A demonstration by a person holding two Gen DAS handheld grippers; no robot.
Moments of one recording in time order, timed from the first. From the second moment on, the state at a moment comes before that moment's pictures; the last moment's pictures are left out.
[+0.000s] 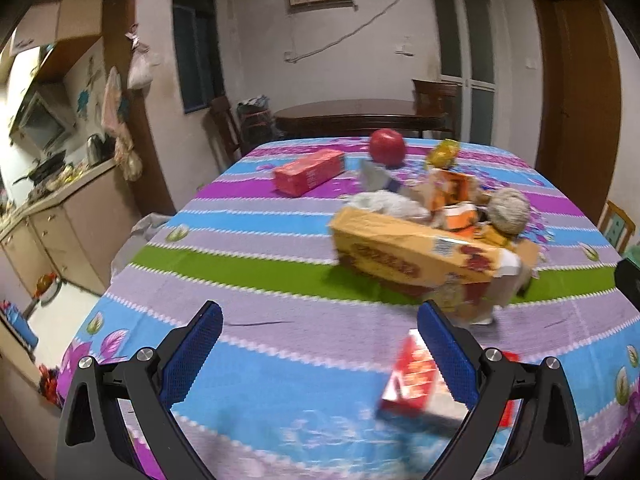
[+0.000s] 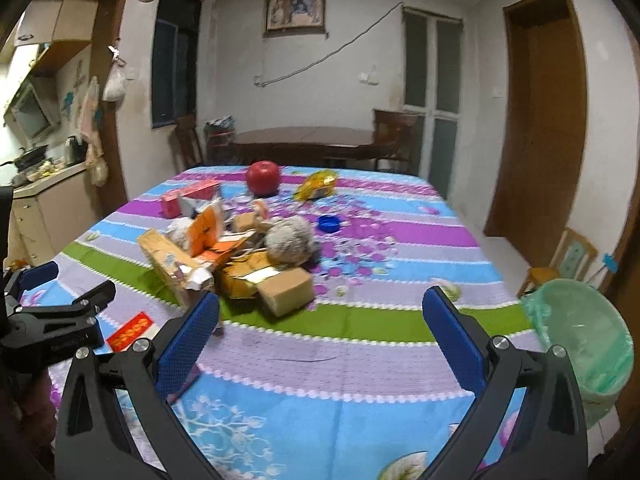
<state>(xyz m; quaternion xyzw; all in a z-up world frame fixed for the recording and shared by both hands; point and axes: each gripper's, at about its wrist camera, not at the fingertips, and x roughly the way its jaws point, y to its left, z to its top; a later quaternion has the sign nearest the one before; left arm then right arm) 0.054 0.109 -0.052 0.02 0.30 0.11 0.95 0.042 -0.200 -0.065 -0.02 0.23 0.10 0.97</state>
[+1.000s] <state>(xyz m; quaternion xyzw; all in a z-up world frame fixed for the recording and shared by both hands) 0.105 0.157 -0.027 0.16 0.32 -0.20 0.91 0.034 -0.140 -0.106 -0.10 0.40 0.37 0.83</state>
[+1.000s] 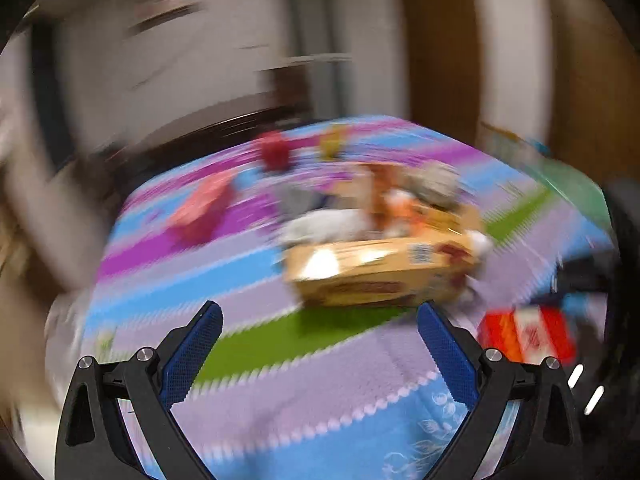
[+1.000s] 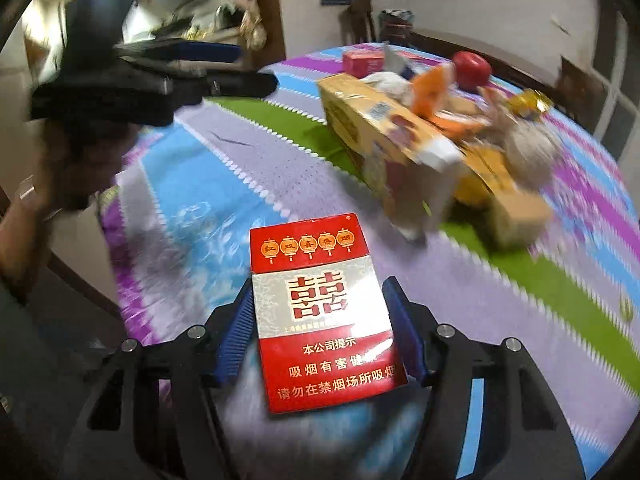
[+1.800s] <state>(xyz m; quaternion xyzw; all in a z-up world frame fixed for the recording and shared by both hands) 0.132 0.115 -0.064 0.41 0.24 -0.38 0.79 0.027 -0.205 -0.104 0.06 0.41 0.25 0.87</state>
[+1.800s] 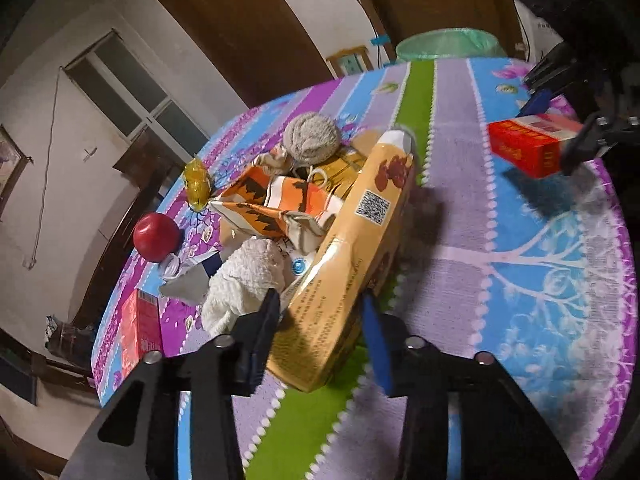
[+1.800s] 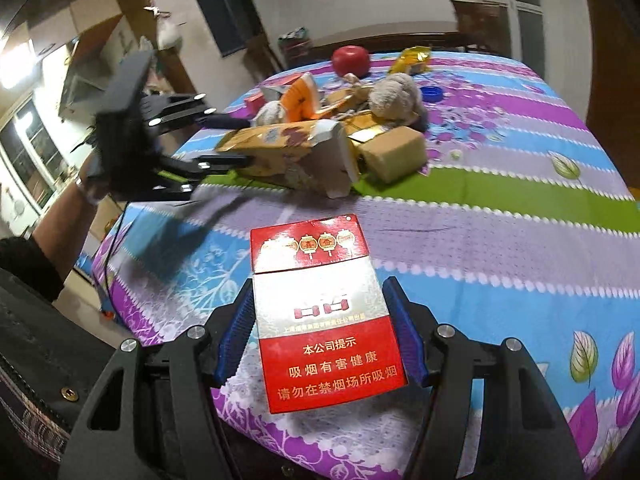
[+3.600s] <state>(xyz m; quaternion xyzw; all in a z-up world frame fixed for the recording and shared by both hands) 0.101 -0.258 0.037 0.19 0.26 -0.34 0.89 -0.006 -0.520 -0.026 0.13 0.29 -0.09 0.94</state>
